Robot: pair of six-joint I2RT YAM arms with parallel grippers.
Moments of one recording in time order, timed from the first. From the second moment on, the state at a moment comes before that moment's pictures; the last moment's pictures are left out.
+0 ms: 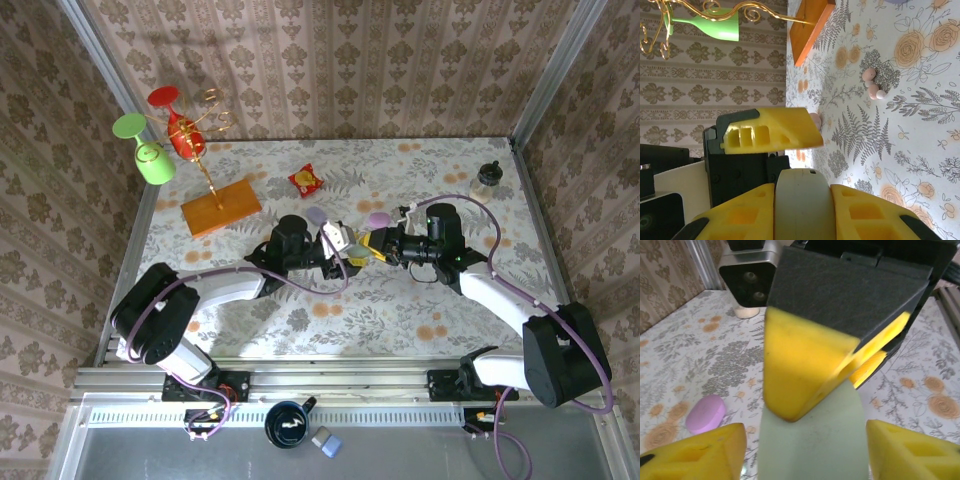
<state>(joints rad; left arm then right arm) -0.80 1.55 0.75 0.51 0.54 0.25 0.30 1.27 0.64 0.16 -0.80 1.03</state>
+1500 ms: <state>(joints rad) -0.74 1.43 0.59 1.06 0.53 -0.10 0.36 1.30 0.64 0.81 -0.84 1.77</state>
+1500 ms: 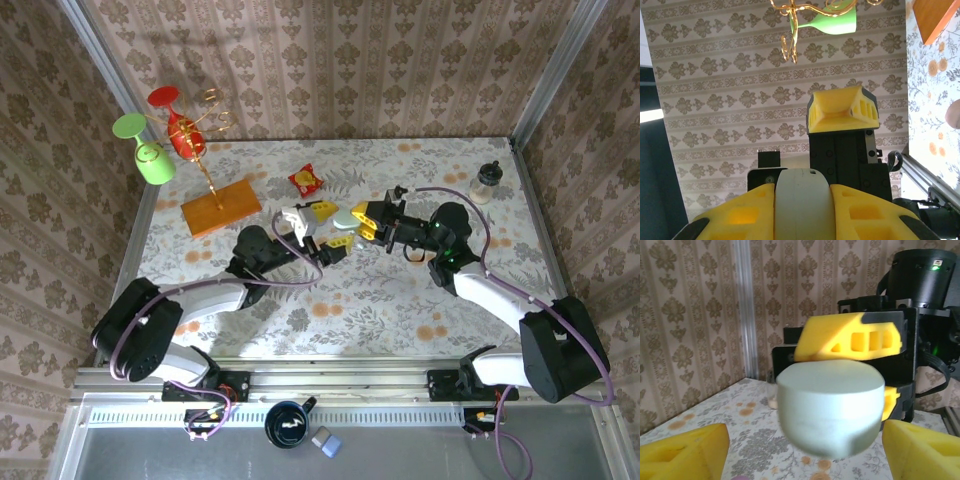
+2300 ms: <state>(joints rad) -0.78 1.46 0.64 1.12 0.55 -0.09 0.36 1.28 0.66 0.83 -0.85 1.78</state>
